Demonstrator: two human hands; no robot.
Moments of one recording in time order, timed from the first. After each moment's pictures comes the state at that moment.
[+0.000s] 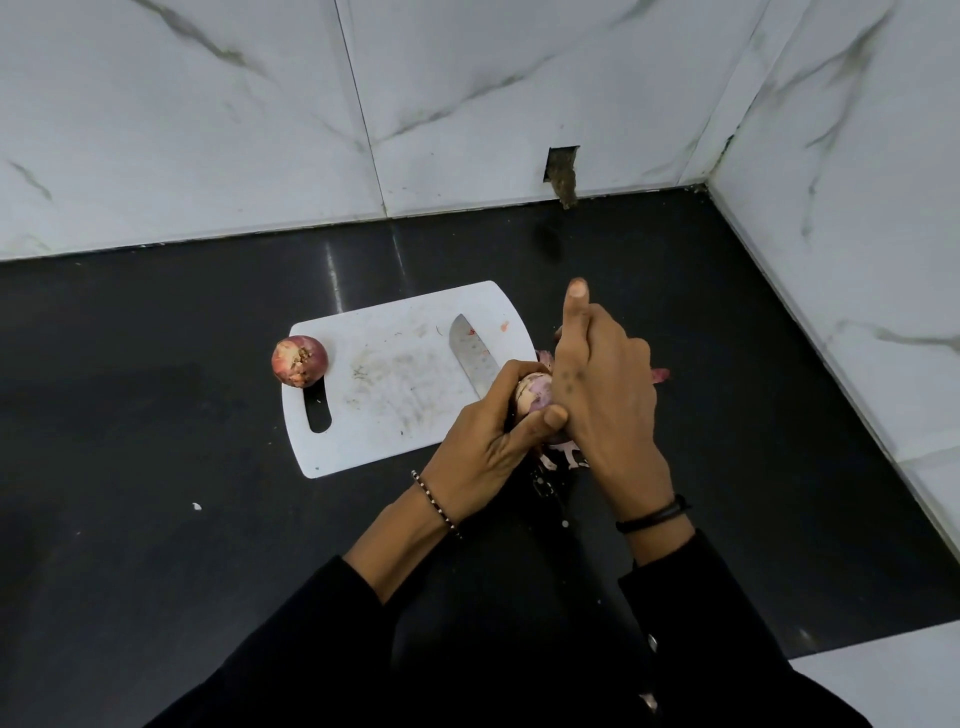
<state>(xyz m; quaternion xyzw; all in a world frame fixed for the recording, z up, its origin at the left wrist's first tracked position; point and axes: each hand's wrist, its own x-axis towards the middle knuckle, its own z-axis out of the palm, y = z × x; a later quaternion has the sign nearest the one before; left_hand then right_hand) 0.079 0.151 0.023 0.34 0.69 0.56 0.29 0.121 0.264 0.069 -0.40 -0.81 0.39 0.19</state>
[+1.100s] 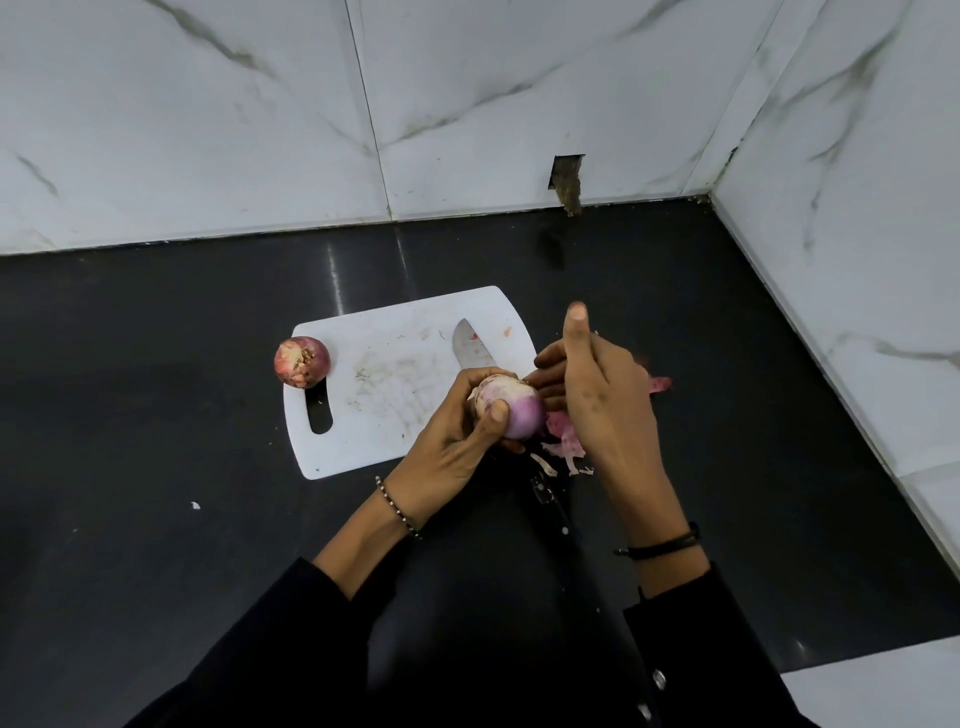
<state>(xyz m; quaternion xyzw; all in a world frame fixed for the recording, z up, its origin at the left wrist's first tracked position) 0.064 0.133 0.010 0.29 0.65 0.64 0.30 0.126 0.272 0.054 -0.37 -0.74 0.53 0.18</state>
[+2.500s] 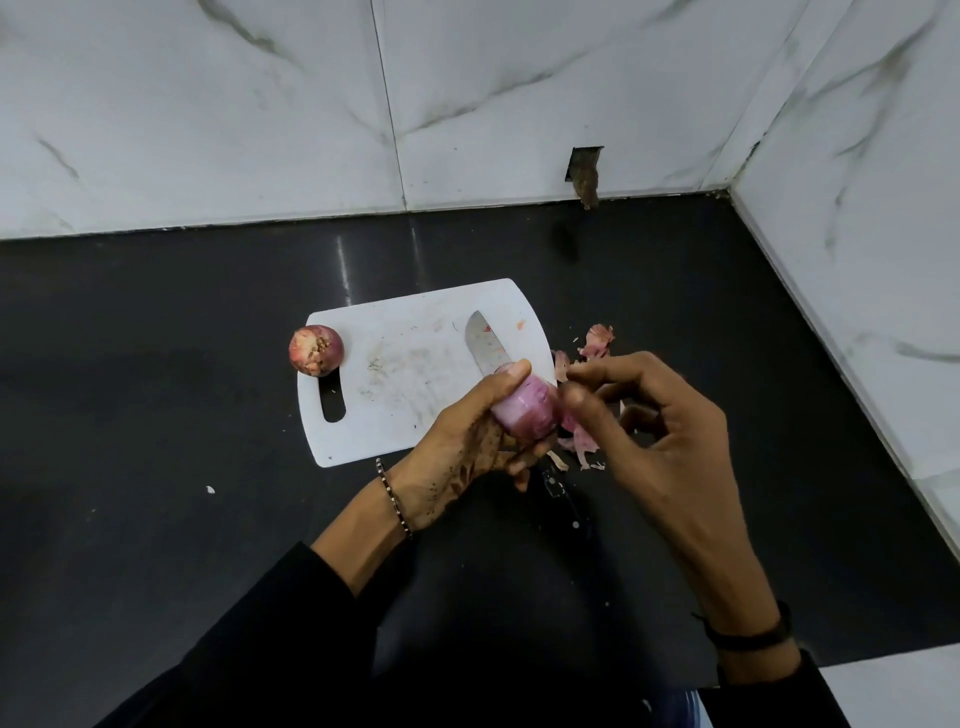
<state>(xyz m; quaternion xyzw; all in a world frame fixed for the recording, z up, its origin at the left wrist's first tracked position) 0.068 0.129 0.043 0.17 0.49 0.67 0.53 0.185 0.266 0.069 -0.14 -0.82 0.49 0.26</state>
